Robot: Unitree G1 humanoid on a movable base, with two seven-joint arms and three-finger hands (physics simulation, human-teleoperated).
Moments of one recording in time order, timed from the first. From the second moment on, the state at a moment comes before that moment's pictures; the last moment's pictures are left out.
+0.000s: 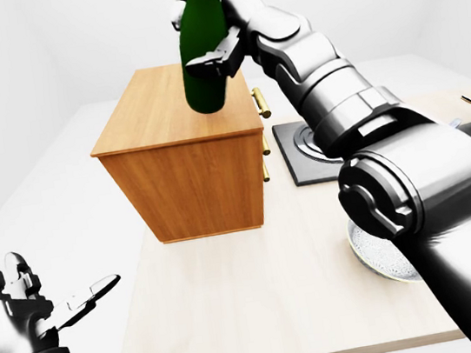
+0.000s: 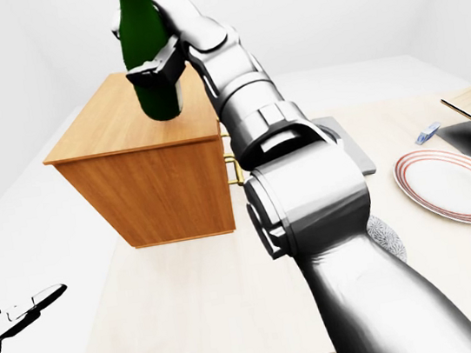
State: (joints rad) left arm 0.18 0.03 0.62 -0.45 -0.22 0.07 -0.02; right arm -1.76 -0.08 -0.18 1.36 -0.18 0.09 0.24
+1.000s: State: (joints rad) left arm 0.18 0.03 0.61 -0.44 -0.22 0.06 -0.01; right arm -1.74 -0.08 -0.19 1.35 -0.20 0.09 0.23
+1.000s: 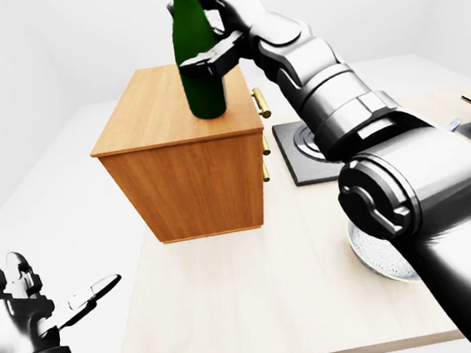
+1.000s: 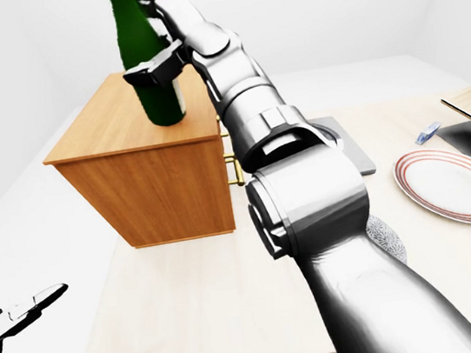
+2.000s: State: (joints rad) left arm 0.18 0.03 0.61 -0.44 -0.22 0.06 -0.01; right arm -1.76 -0.11 -0.21 1.34 -0.18 0.09 0.20
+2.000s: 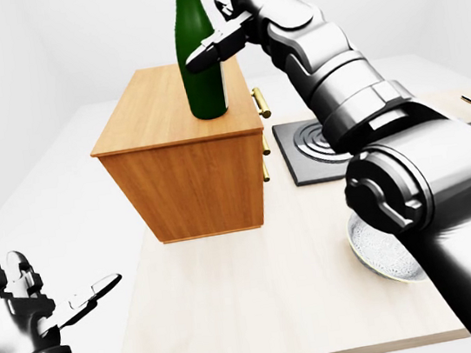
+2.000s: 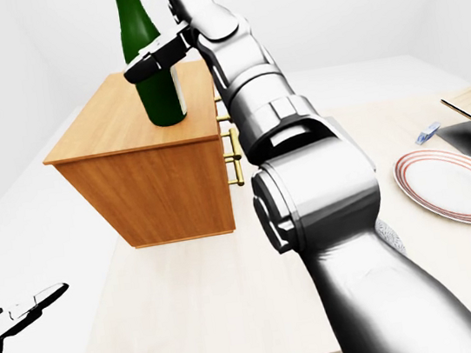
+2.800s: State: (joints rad) left arm 0.18 0.03 0.60 -0.46 -0.21 0.08 -0.01; right arm -1.88 -0.23 -0.21 1.33 -0.15 0.09 0.13
